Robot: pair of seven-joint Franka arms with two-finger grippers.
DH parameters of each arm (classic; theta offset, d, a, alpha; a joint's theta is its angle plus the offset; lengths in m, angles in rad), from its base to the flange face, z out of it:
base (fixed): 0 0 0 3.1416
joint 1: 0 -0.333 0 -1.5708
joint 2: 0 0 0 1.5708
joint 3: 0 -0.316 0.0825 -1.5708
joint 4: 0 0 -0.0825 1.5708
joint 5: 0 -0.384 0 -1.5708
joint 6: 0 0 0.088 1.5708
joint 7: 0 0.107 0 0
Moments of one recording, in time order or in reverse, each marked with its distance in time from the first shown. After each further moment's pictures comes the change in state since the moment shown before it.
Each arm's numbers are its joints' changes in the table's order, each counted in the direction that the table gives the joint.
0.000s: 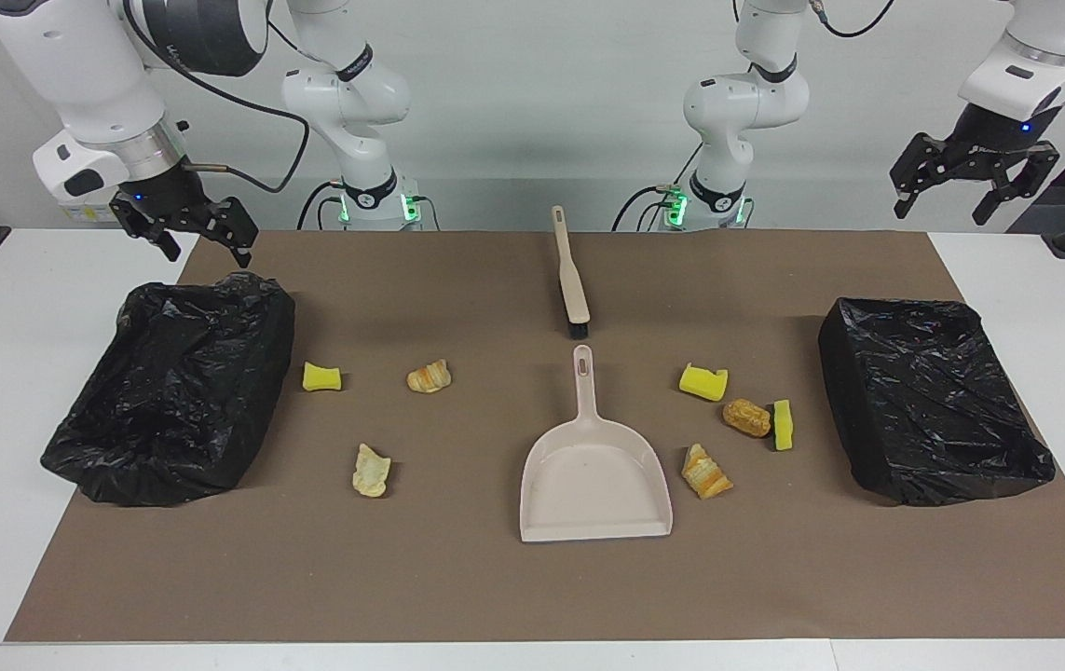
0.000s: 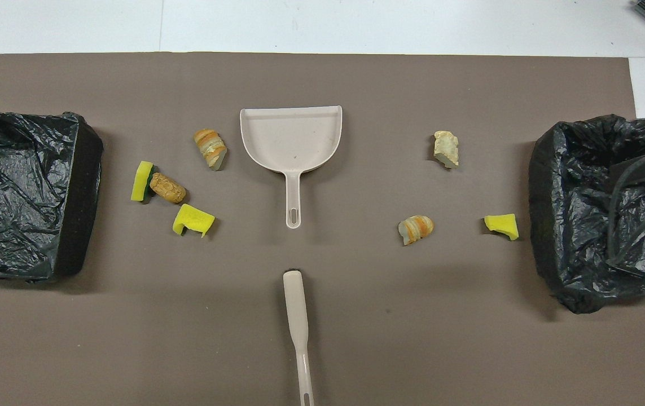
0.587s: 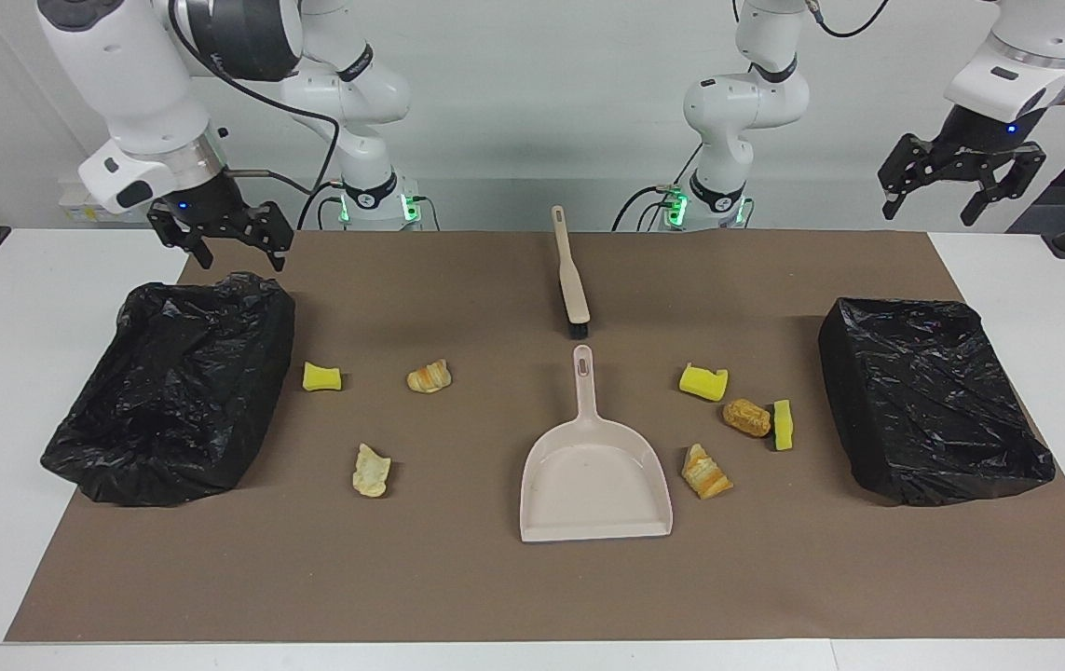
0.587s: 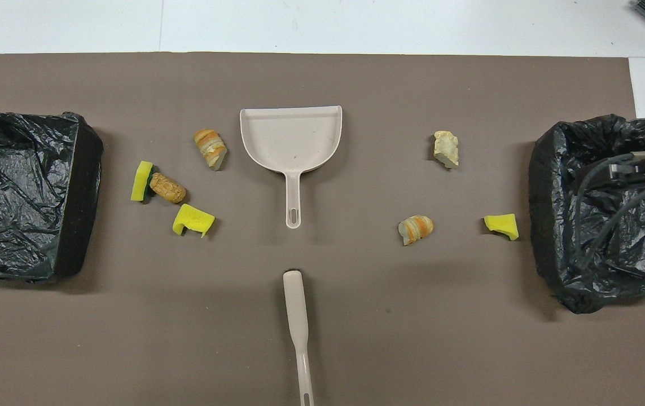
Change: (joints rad) left arm 0.008 0.004 0.036 -0.010 0.003 0.000 -0.039; right arm -0.066 -0.024 -0.018 -0.004 0.000 0.000 0.000
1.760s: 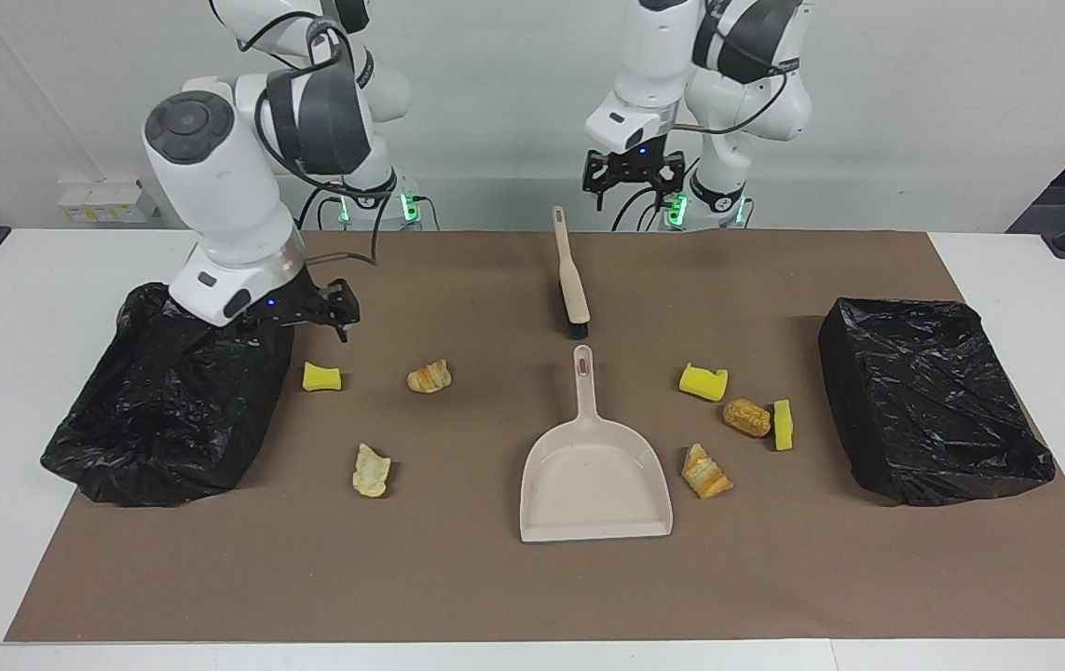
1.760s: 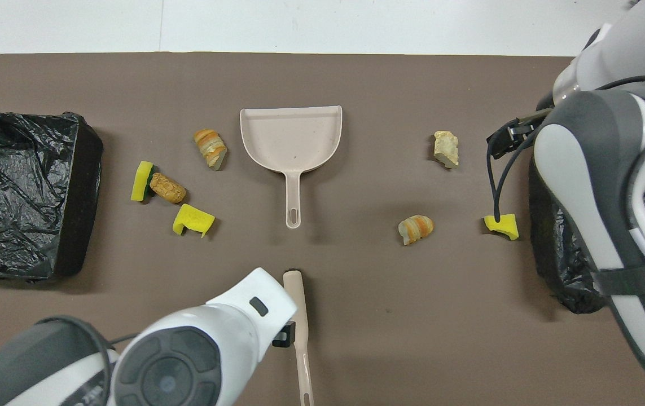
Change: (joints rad) left arm 0.727 0.204 0.025 -0.606 0.054 0.285 -0.872; right arm -0.079 -0.293 -0.044 0.239 0.006 0.055 -0.114
